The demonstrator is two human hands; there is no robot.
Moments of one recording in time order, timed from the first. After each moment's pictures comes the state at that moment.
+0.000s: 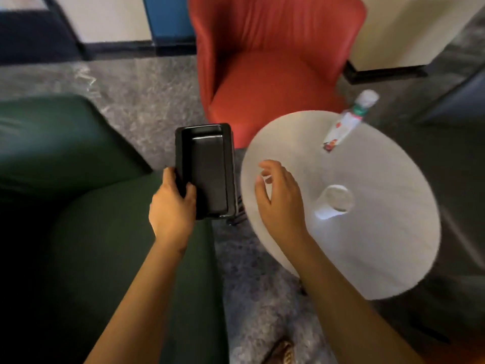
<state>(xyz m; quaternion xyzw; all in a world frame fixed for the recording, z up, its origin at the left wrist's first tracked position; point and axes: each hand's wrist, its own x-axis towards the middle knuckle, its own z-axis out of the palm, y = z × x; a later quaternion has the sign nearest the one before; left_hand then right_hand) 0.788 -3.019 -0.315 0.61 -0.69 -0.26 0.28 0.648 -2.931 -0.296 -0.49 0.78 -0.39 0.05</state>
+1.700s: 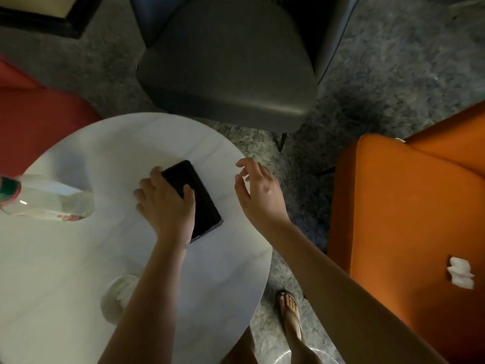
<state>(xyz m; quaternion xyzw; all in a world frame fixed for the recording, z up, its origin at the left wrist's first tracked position) 0.354 -2.849 -0.389 0.24 -0.95 -0.21 0.03 0.356 -2.697 -0.368 -0.04 0.93 -0.37 -0.05</state>
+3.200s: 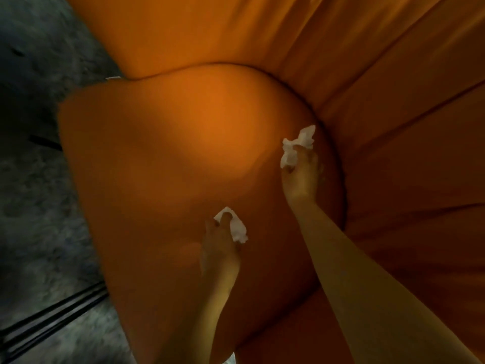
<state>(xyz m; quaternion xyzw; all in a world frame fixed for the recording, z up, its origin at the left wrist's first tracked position) 0.569 -2.193 -0.565 -0.13 -0.91 -0.16 -0.36 0.576 -2.011 -0.592 0.53 0.79 -0.32 -0.02</state>
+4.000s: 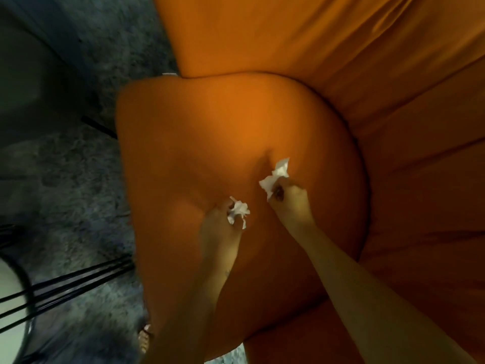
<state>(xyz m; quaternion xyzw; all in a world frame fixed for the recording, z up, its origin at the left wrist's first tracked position) 0.528 -2.219 -0.530 -0.07 -0.93 -0.28 -0.24 0.564 -2.077 -0.567 0.33 0.86 -0.38 0.05</state>
